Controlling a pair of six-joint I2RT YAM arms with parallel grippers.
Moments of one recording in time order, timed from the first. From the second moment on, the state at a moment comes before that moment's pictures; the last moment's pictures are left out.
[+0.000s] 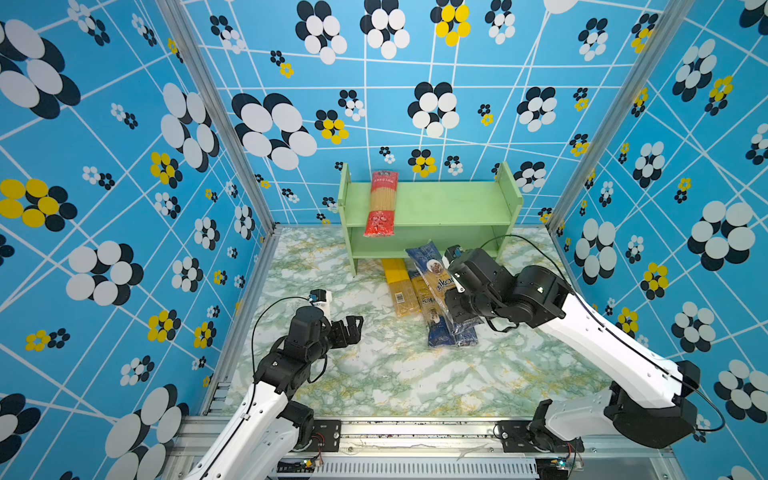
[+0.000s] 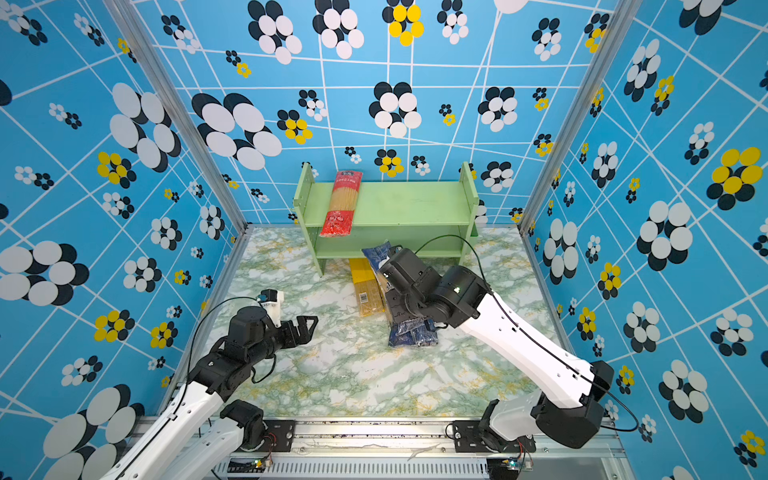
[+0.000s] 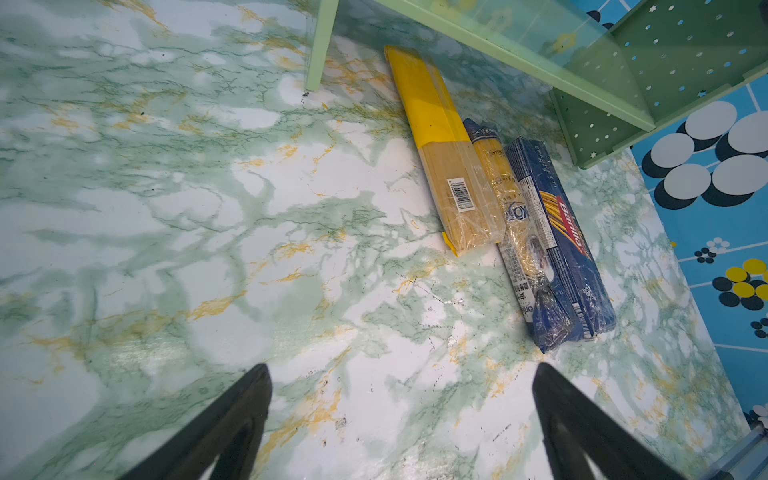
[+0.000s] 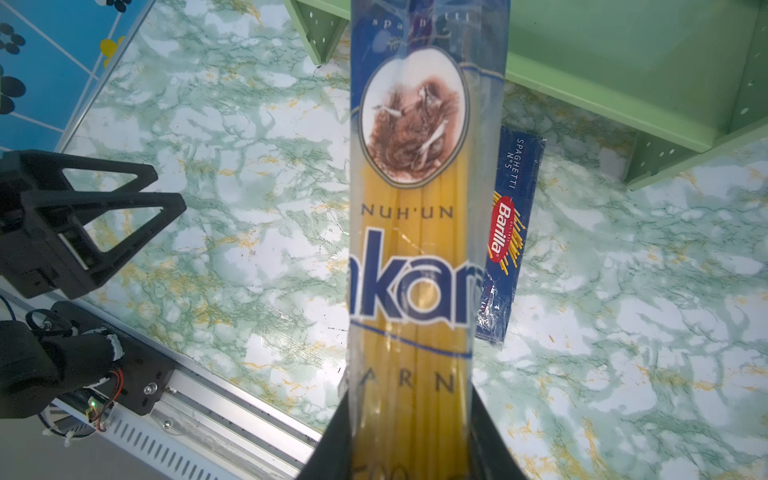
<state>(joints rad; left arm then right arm) -0.35 0.68 0.53 -0.45 0.12 -0.52 0.93 1.40 1.70 -1.26 0.29 0.43</state>
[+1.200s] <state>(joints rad) -0.33 0.66 0.51 -0.44 0.13 -0.51 0.69 1.96 2.64 -1.31 0.36 0.32</state>
